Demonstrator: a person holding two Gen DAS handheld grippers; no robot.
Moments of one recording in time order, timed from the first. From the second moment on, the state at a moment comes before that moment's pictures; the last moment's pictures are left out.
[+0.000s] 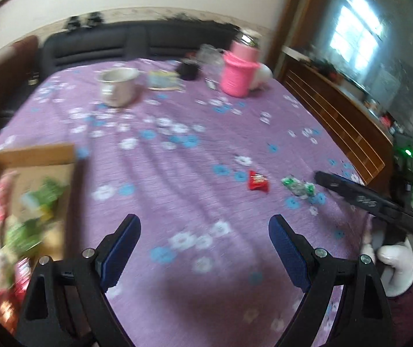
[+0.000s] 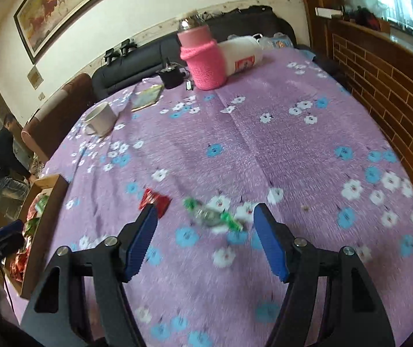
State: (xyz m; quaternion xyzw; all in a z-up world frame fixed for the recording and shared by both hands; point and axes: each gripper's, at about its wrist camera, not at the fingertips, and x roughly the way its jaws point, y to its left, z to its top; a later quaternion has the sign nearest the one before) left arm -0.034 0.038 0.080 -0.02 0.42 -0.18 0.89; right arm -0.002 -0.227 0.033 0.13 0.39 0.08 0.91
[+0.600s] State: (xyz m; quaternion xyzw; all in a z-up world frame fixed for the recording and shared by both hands) left arm 0.043 -0.080 0.022 0.07 0.44 -0.22 0.87; right arm 0.024 -0.240 0.007 0.12 0.41 0.09 0.90
